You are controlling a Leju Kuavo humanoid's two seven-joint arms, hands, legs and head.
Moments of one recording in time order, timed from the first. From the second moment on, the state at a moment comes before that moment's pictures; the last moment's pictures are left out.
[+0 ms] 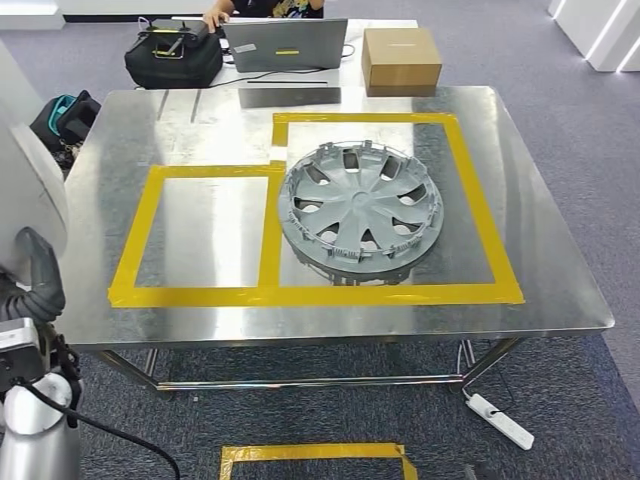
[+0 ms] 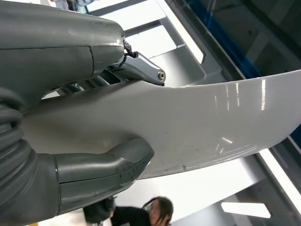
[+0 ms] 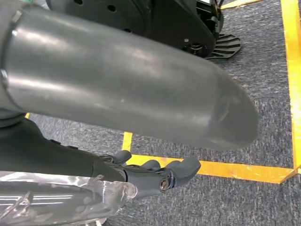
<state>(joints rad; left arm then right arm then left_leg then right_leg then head) -0.08 -0.03 0.03 -1.77 -0.26 0.34 -0.58 -0.07 0.12 -1.02 -0.19 0.98 0.13 -0.06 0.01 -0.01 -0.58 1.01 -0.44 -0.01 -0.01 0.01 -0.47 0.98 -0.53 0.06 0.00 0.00</state>
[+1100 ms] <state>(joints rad) -0.73 -0.02 -0.33 -0.60 -0.99 0.37 -0.08 -0.12 0.11 -0.95 -0.19 1.06 0.17 0.01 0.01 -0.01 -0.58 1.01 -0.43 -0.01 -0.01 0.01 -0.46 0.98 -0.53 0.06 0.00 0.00</state>
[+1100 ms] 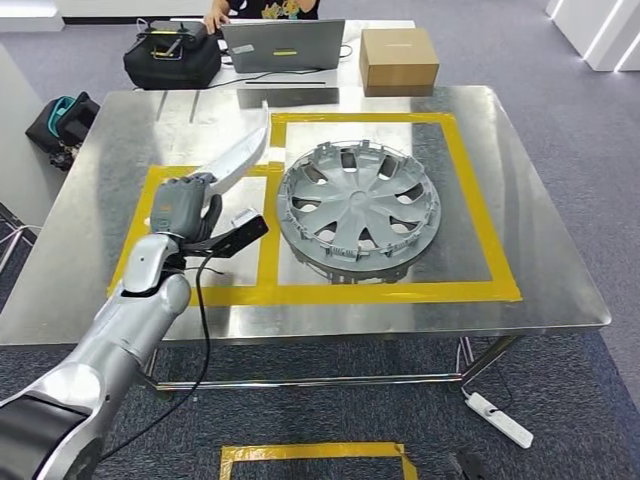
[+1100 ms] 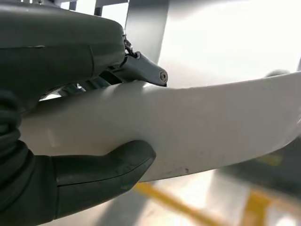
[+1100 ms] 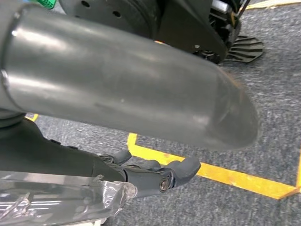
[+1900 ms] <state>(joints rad) -0.77 -0.04 -0.46 -0.38 -1.20 0.07 0.21 -0.12 0.11 -0.95 -0.19 1.07 0.19 0.02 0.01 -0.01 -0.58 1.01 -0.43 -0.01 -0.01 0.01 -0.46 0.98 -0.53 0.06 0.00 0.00</state>
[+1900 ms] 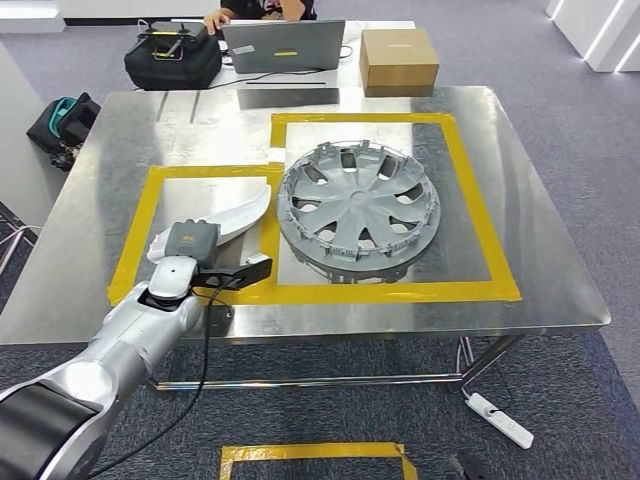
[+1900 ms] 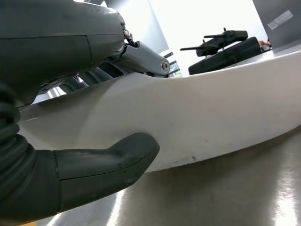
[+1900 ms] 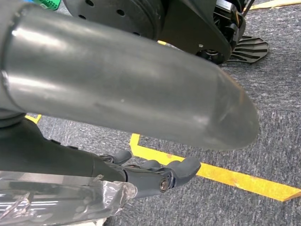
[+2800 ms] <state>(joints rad) -0.73 -0.04 -0.36 -0.36 -1.08 0.55 0.04 -0.10 0.11 -0.95 -0.19 1.06 0.16 0.02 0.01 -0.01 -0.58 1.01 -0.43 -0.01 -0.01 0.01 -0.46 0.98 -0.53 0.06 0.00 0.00</state>
